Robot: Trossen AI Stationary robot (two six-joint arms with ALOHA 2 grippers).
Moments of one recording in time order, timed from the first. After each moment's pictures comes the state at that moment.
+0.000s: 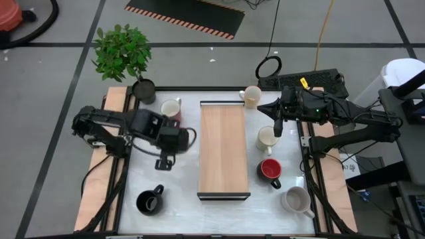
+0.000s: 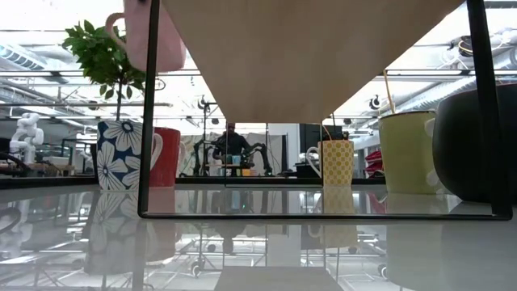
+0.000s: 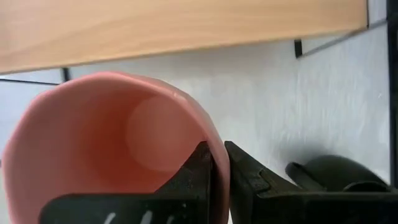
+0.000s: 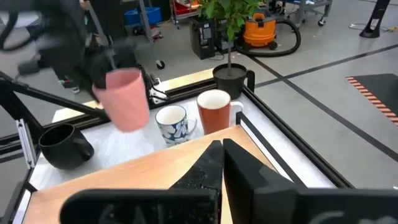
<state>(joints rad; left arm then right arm) -0.19 1.57 1.78 -1.48 -0.03 -0.08 -0.05 0.90 1.13 -0.55 0.23 0.22</state>
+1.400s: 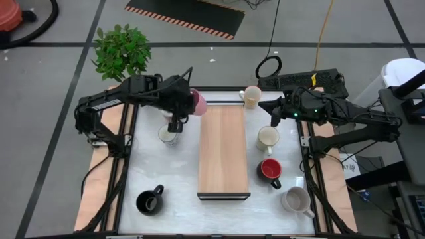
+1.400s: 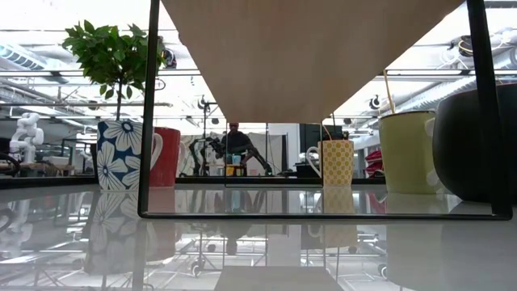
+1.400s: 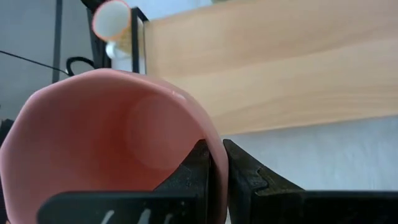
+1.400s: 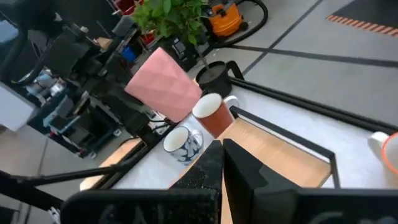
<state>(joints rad) 0.17 1.57 1.90 -1.28 -0.05 0.36 -0.04 0.91 1.13 -0.56 0.35 0.70</state>
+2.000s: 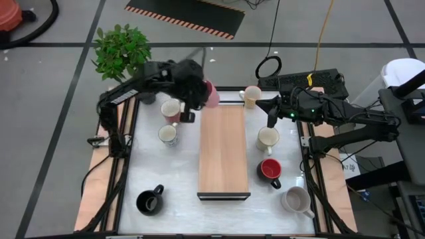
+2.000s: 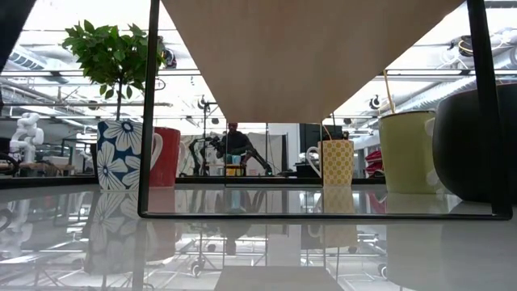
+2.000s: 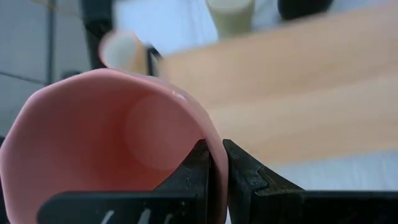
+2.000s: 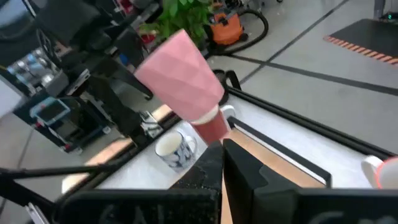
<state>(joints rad) 0.23 1.86 2.36 -1.46 0.03 0.44 -0.04 0.94 1.13 -0.52 0.37 0.58</state>
